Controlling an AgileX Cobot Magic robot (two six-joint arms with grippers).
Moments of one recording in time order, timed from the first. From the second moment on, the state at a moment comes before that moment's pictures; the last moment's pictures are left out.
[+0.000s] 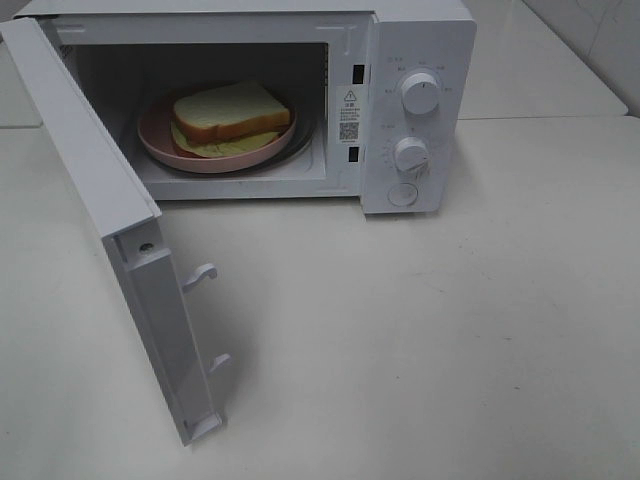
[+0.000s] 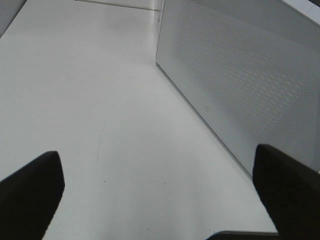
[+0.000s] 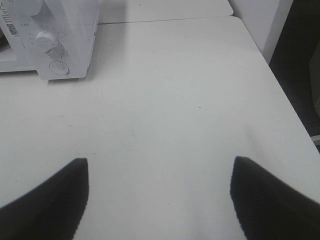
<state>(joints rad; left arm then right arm) 0.05 -0.01 -0.51 -0.10 1.08 -0.02 0.04 0.00 -0.50 -0.11 1.00 0.12</state>
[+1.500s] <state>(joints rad) 0.05 -0.01 -0.51 -0.10 1.08 -0.02 0.04 0.00 -0.50 -0.11 1.00 0.12</state>
